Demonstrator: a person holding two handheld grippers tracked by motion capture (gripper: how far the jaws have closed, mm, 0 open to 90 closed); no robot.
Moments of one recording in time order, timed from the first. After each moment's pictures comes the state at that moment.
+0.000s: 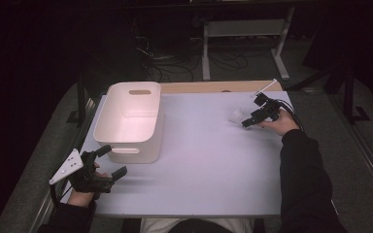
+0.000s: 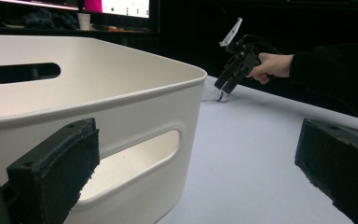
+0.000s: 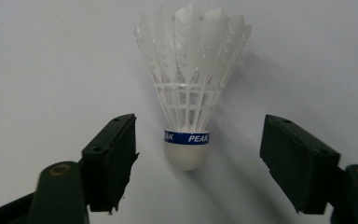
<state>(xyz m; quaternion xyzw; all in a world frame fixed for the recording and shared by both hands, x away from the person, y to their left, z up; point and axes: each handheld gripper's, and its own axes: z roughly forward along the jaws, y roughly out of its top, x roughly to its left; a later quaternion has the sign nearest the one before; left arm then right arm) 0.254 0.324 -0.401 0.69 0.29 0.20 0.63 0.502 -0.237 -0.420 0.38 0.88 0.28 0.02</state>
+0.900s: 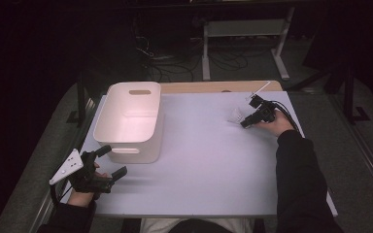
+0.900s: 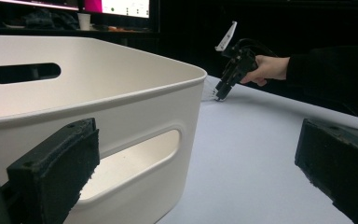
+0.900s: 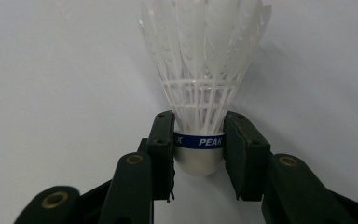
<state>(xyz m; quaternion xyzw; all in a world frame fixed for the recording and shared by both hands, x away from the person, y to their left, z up) 0.254 0.324 -0.401 0.69 0.29 0.20 0.63 0.506 -0.225 -0.428 0.37 0.89 0.26 0.01</state>
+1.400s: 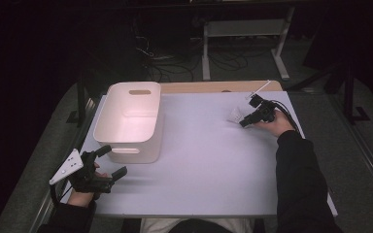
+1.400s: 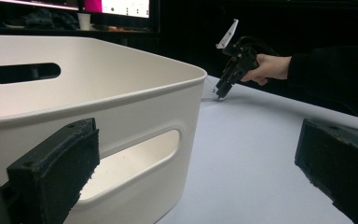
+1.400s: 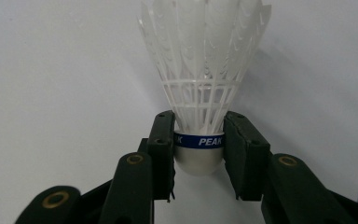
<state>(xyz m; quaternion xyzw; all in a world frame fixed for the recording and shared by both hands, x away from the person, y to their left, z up) 0.254 0.324 -0.401 0.69 0.29 0.20 0.63 0.502 -0.222 -0.422 0.37 0.89 0.27 0.01</state>
